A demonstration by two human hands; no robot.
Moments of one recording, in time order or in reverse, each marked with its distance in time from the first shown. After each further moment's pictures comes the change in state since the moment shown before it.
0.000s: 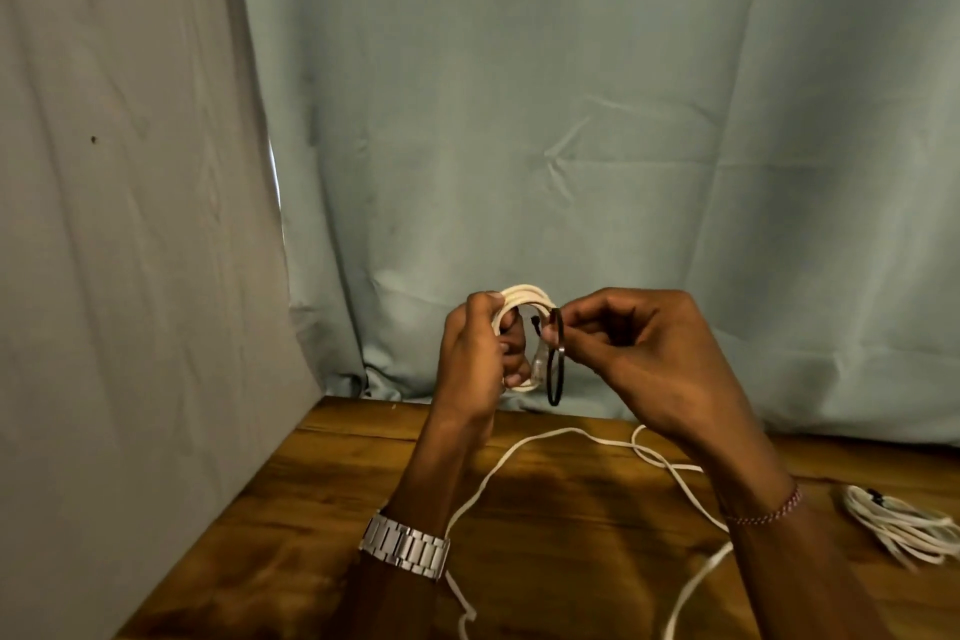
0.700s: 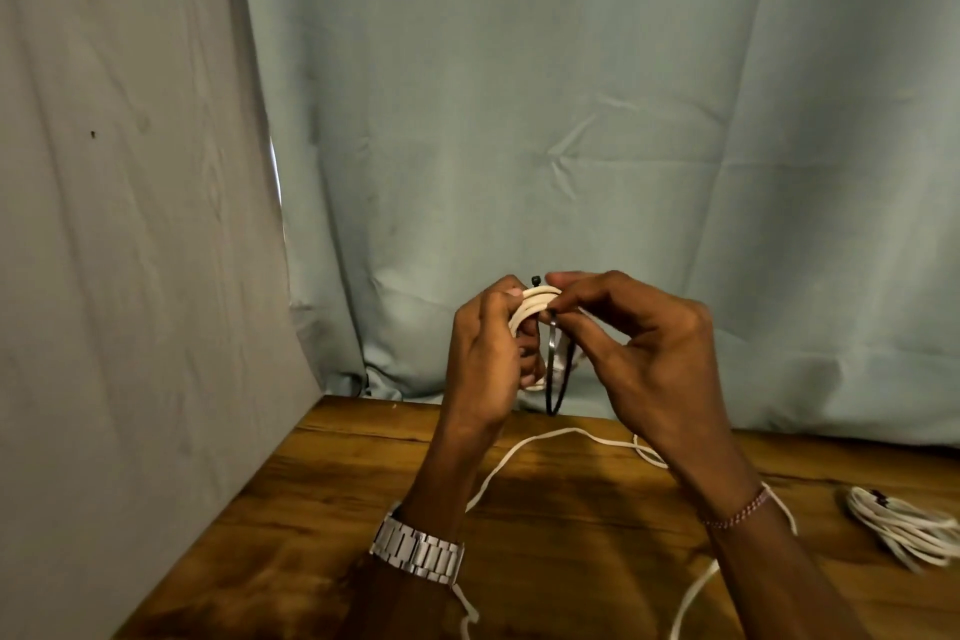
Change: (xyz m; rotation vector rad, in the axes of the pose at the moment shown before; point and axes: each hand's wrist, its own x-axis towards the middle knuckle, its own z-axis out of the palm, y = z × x) left_hand -0.006 0.006 0.005 0.097 -0.022 0.113; right_hand 0.004 0.016 0.015 -0.123 0.218 -0.454
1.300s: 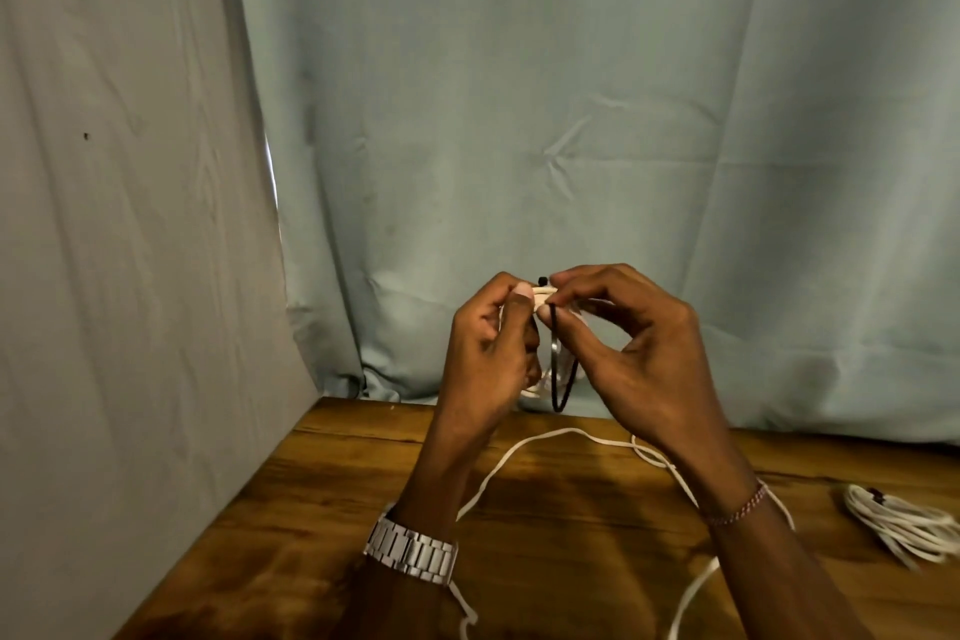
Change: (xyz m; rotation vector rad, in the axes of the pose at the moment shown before) left_hand 0.004 -0.011 -0.005 0.080 -0.078 0.155; right_hand 0.000 0.006 0.002 0.045 -0.043 0.090
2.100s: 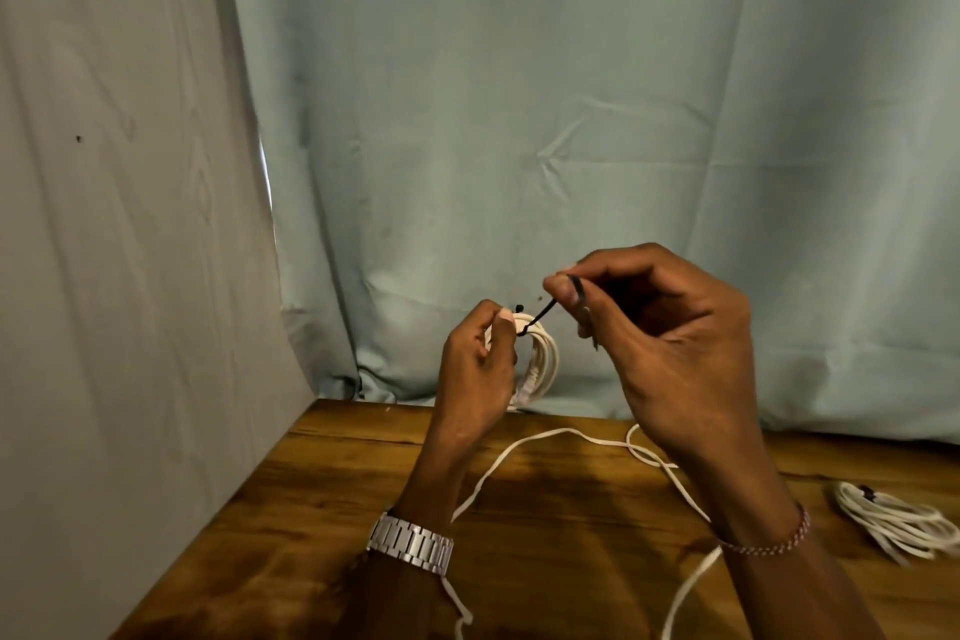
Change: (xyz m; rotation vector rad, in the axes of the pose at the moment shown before) left_hand 0.004 -0.041 -0.006 0.244 0.083 -0.027; right_hand -0.002 -0.054 -0.015 0.283 0.084 -0.002
